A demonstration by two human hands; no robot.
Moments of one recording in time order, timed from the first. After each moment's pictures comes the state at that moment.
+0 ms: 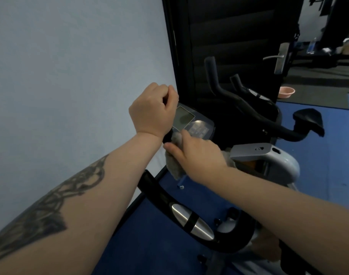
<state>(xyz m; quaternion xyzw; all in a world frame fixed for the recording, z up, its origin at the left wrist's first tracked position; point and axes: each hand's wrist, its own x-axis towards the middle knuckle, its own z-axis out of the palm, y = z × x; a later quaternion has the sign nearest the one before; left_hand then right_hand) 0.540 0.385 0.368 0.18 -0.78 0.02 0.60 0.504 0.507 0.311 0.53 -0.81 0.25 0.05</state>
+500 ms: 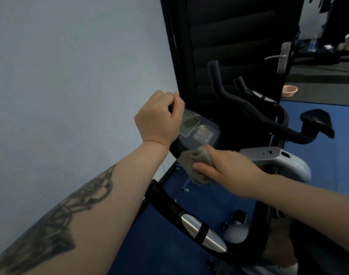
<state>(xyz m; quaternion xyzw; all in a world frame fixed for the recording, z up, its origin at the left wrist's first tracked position) 0.538 0.383 0.365 0.17 -0.78 0.01 0.60 0.473 0.548 0.310 0.60 -0.76 0.25 -0.05</state>
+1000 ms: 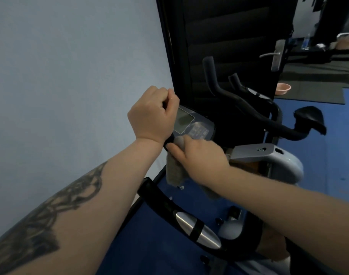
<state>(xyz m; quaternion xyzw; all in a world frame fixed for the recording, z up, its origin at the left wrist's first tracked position) 0.539 0.382 0.367 0.17 -0.78 0.02 0.60 0.498 0.503 0.312 0.58 -0.79 0.16 0.10</state>
